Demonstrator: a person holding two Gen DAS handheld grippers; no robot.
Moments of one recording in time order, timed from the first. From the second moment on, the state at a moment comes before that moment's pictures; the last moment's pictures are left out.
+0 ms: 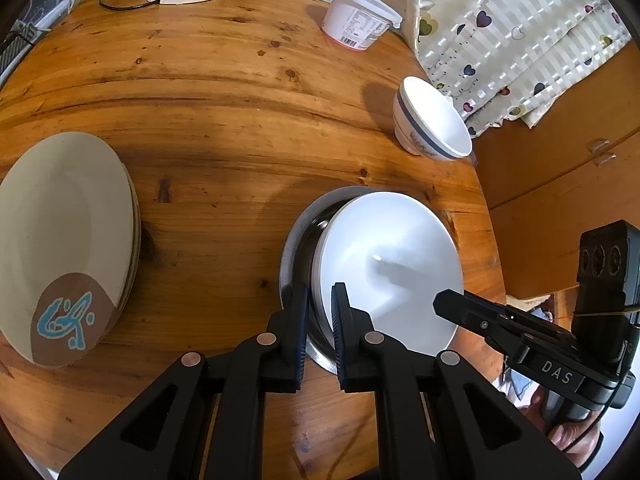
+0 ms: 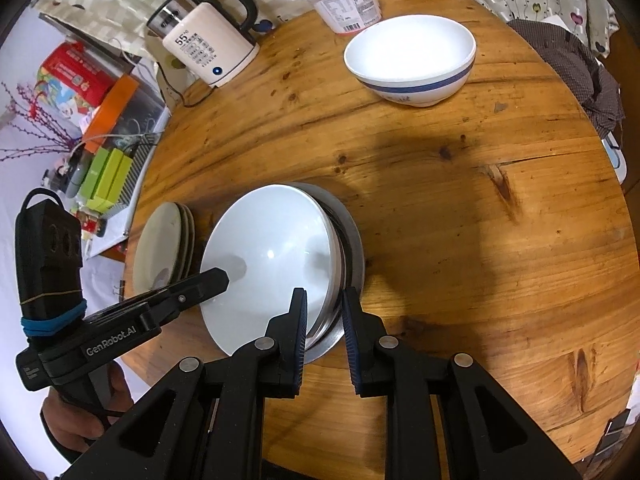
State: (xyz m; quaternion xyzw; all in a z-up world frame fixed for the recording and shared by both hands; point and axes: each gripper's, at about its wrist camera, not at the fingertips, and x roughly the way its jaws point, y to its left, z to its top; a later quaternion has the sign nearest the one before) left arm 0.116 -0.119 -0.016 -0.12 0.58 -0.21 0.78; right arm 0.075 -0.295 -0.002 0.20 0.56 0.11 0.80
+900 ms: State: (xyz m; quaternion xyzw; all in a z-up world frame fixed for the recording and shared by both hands) left arm 0.121 -0.108 -0.010 -0.13 0.56 -0.19 0.80; right arm 0.079 -0.297 0.005 0.18 0.53 0.11 0.82
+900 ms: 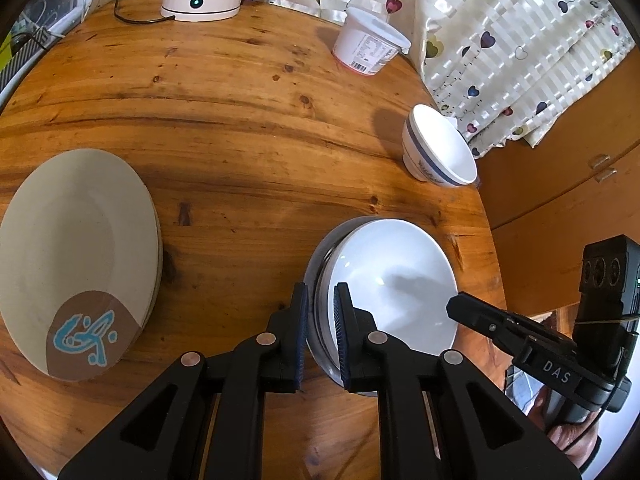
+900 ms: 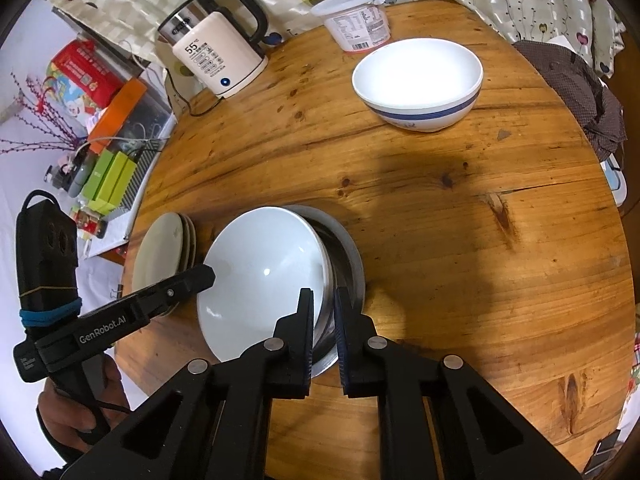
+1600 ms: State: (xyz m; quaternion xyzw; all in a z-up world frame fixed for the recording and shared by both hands) left arm 0.121 -0.110 -0.002 -0.13 0.54 -0.21 0.81; right arm 0.077 -0.309 0.012 0.19 0.52 0.12 0.83
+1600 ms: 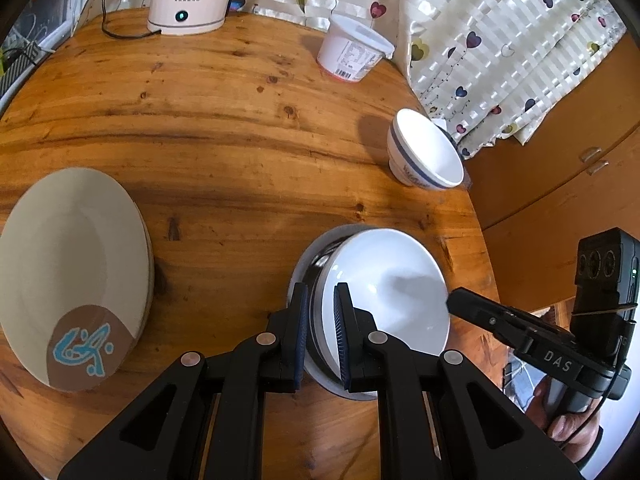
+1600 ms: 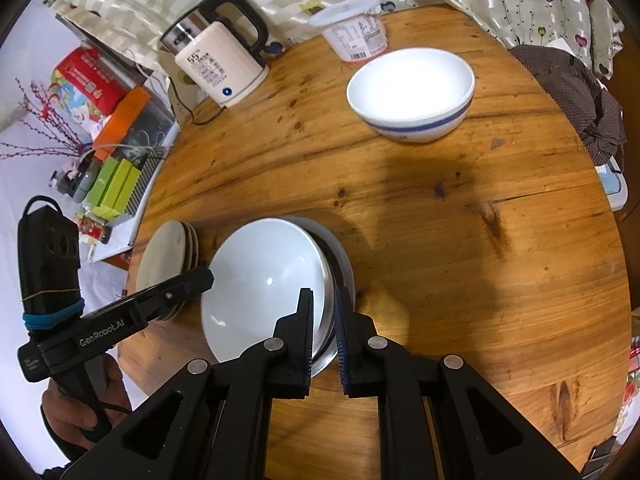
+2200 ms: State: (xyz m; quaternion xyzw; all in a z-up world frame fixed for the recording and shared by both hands) left arm 0.108 -0.121 0.024 -0.12 0.48 -0.25 0.84; right arm 0.058 -0.333 0.034 0.20 0.48 0.10 0.85
